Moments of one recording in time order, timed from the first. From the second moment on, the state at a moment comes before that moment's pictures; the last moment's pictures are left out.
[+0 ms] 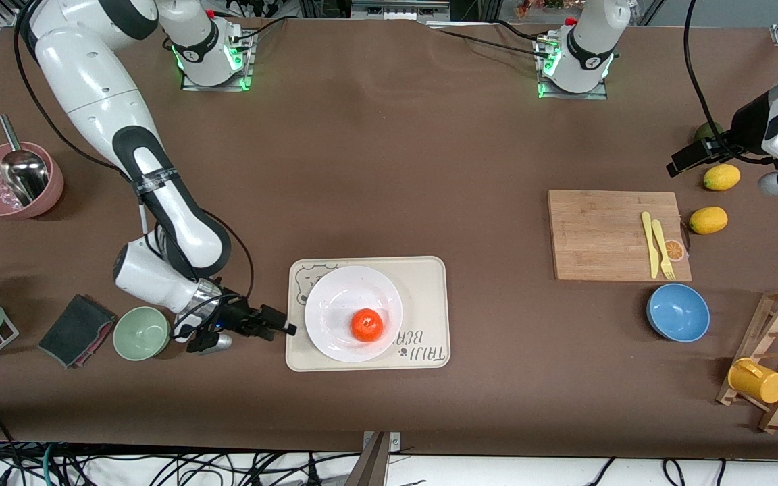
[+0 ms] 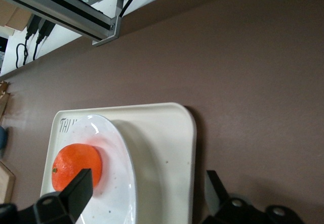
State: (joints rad) left arm -0.07 -0.03 0.07 -1.71 -0.07 1.57 -0.31; right arm 0.01 0.92 0.31 -1.40 0.78 2.59 -0.50
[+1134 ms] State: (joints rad) left arm -0.07 -0.03 0.07 -1.71 -0.07 1.57 -0.31; right arm -0.10 0.75 0.27 -1.33 0.19 1.90 -0.27
